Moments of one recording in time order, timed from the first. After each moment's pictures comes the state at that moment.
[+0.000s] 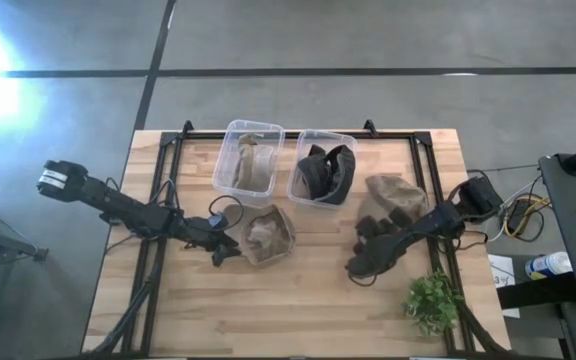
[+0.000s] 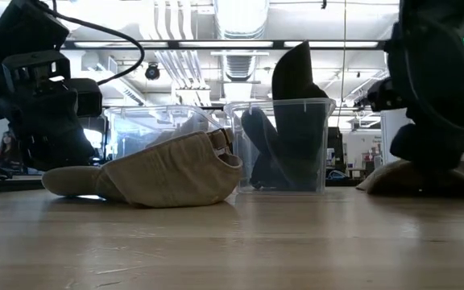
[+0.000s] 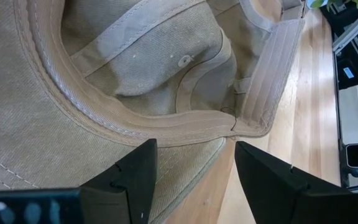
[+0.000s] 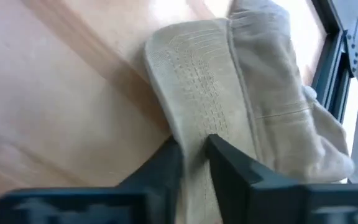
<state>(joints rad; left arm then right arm) -0.25 1.05 0.19 0.25 -0.06 -0.92 0.43 1.75 0.93 -1.19 0.55 1.37</state>
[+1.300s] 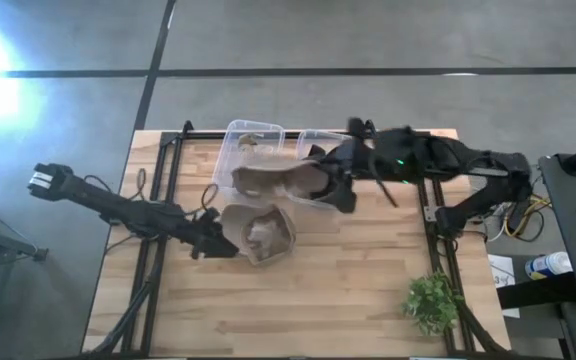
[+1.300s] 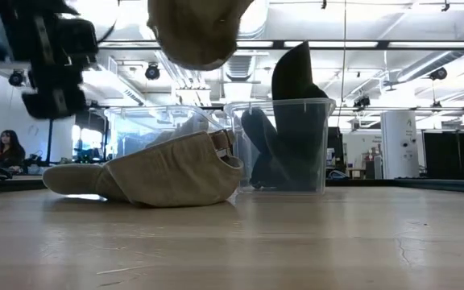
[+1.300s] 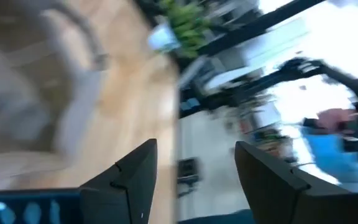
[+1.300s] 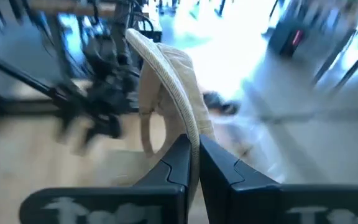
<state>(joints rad) -0.26 0.75 0.20 0.44 0.12 -1.08 0.07 1.44 1.75 -0.70 0.31 -0.02</state>
